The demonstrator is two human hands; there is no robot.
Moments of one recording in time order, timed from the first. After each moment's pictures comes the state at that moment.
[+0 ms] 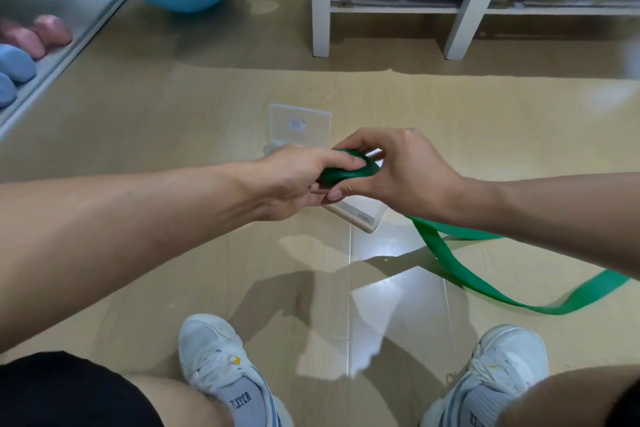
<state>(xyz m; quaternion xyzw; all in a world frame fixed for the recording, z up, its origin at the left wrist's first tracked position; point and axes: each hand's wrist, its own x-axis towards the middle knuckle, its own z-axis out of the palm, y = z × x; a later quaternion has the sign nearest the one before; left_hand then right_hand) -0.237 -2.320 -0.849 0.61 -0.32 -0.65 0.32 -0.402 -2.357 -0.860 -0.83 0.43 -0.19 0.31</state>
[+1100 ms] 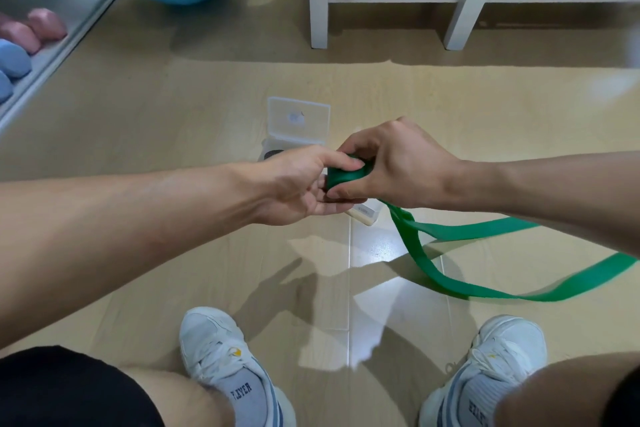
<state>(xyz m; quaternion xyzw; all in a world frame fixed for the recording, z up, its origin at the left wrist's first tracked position) -0.240 -2.314 -0.853 0.58 -0.27 -0.71 0.28 -0.404 -2.358 -0.858 -0.85 0.39 -0.14 0.31</state>
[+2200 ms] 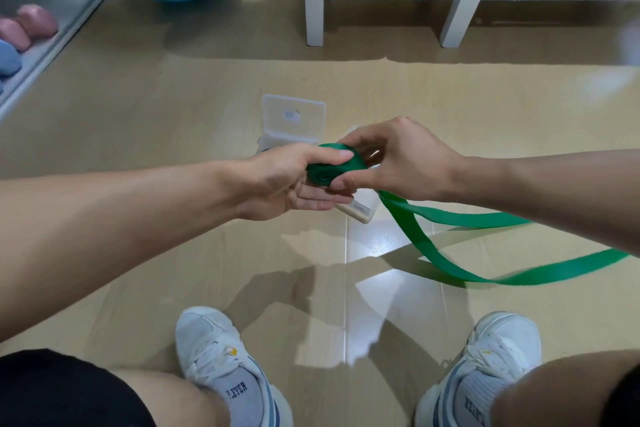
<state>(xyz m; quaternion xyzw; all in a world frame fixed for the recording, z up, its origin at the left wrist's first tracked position) -0.226 -2.317 -0.860 0.59 -0.34 -0.69 0.24 -0.415 -2.368 -0.864 -0.83 0.38 -0.14 0.38</state>
